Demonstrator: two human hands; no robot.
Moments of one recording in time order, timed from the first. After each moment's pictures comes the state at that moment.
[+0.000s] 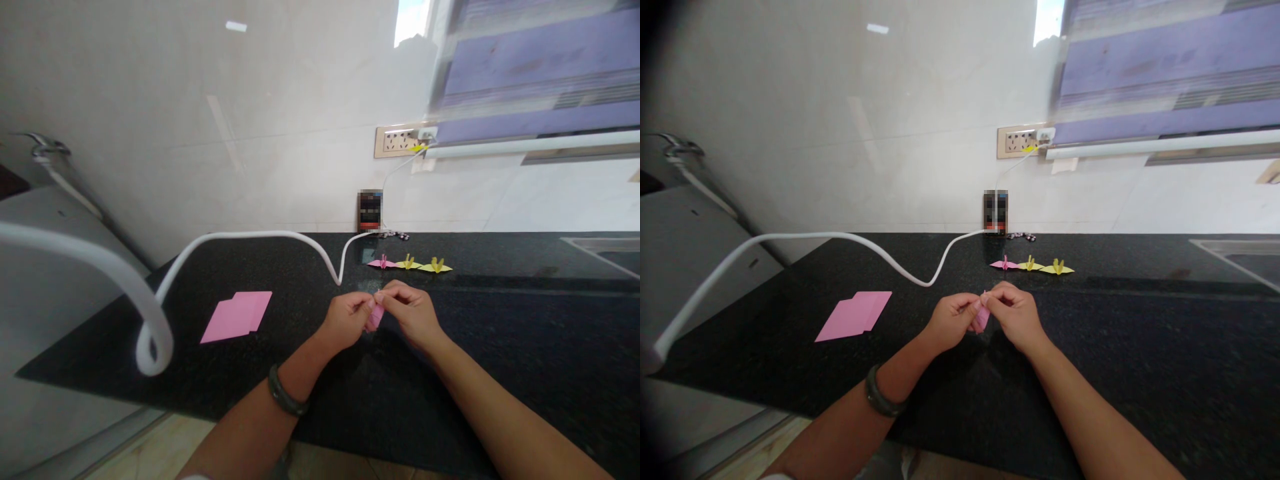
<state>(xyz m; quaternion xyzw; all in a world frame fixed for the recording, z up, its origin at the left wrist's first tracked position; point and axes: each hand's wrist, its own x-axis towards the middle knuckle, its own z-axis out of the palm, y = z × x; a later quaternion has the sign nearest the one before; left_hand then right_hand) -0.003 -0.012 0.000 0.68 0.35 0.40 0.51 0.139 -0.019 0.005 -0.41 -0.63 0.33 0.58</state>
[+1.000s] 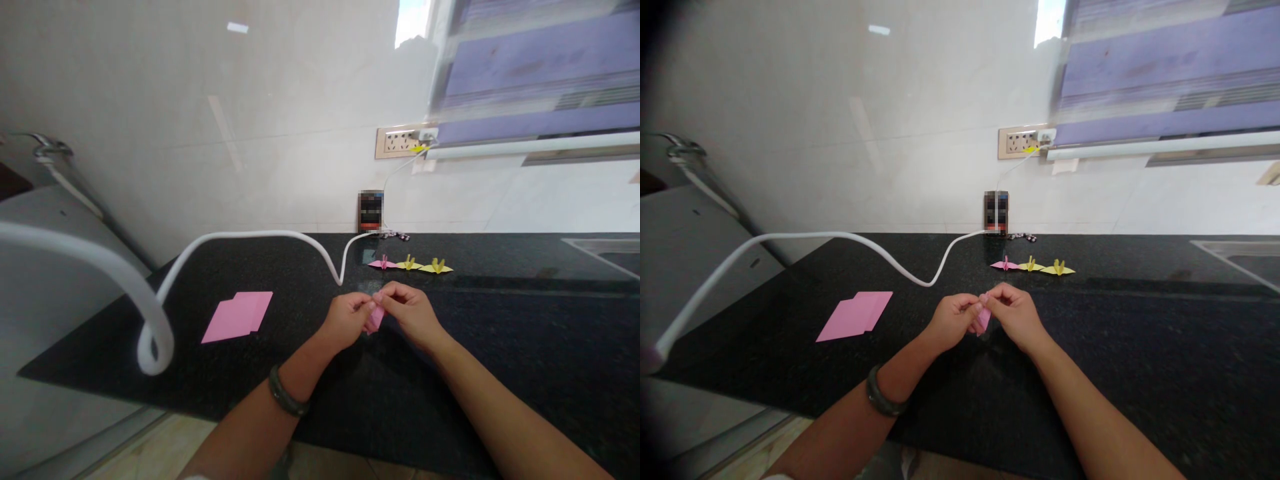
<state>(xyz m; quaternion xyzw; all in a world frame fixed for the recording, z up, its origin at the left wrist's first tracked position) 0.000 -0.012 0.004 0.63 0.38 0.39 0.55 0.141 -0.015 0.002 -0.42 -0.58 0.42 0.55</state>
